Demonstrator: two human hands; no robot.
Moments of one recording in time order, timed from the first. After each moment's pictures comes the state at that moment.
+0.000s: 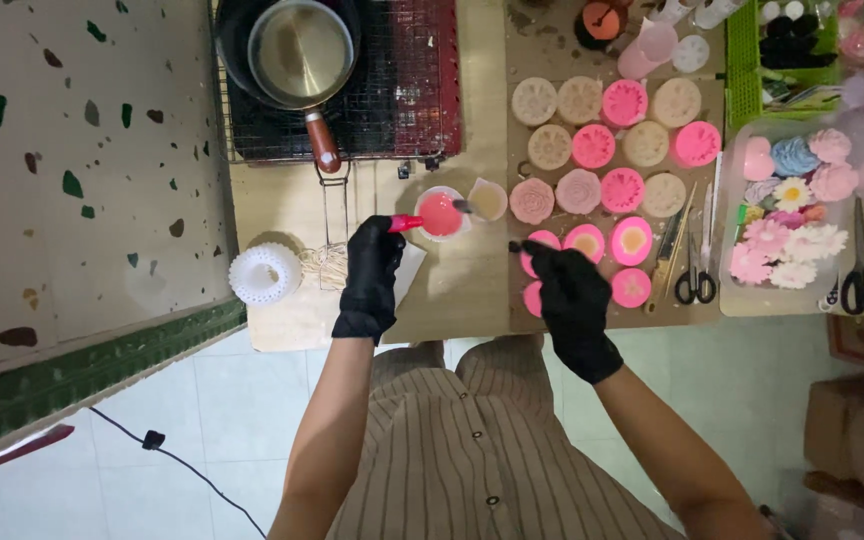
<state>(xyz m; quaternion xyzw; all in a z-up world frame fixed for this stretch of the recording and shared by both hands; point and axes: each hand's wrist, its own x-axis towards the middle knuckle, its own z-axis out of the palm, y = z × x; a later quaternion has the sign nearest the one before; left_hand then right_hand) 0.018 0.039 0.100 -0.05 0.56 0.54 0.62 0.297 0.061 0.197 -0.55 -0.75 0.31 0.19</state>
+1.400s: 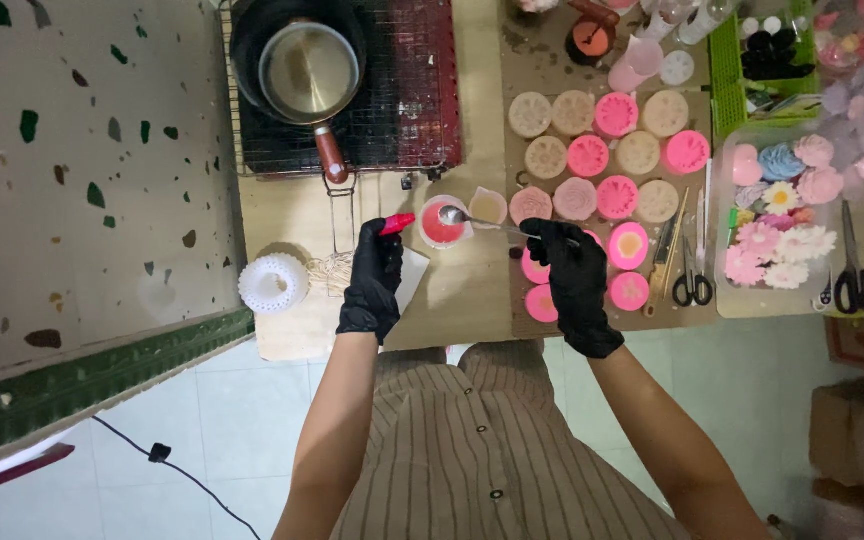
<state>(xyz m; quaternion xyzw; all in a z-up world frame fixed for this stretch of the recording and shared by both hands) -0.003 0.045 0.018 -0.09 0.52 0.53 0.66 0.290 0.093 0.171 -0.52 -0.52 0.54 0.40</state>
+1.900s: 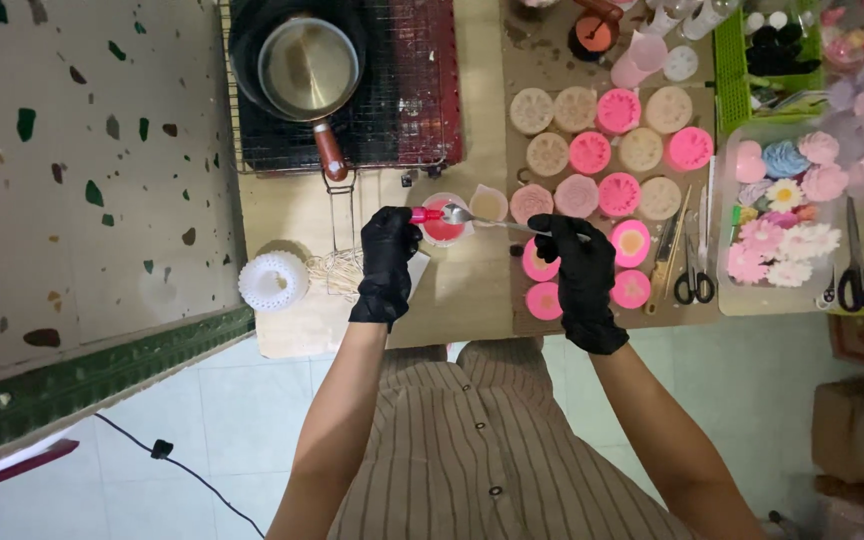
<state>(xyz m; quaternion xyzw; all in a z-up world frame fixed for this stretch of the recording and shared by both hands) 0.026 0.062 0.076 0.10 0.58 0.59 0.55 0.295 0.094 0.177 -0.50 -0.53 0.53 0.43</state>
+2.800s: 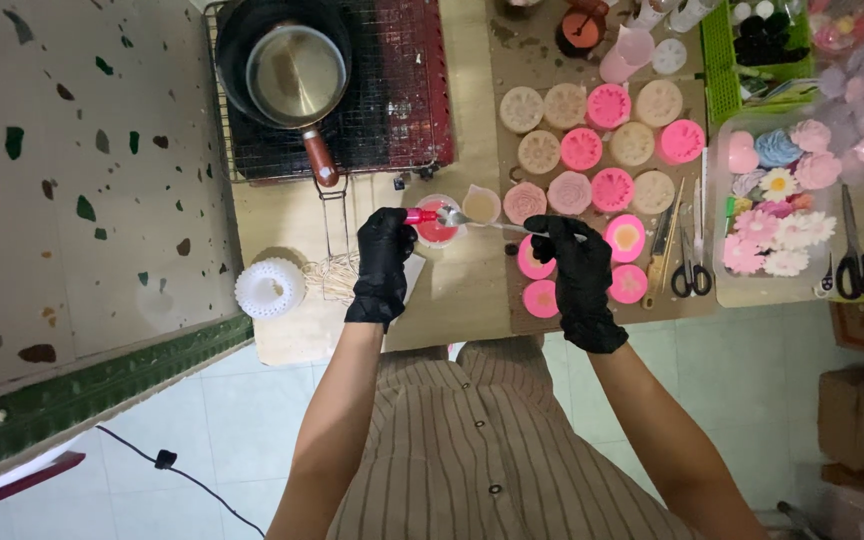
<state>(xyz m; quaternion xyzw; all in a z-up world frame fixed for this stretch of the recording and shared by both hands) 0.027 0.066 0.079 0.11 0.57 0.59 0.56 0.308 0.093 0.162 -0.45 -0.49 0.58 0.47</state>
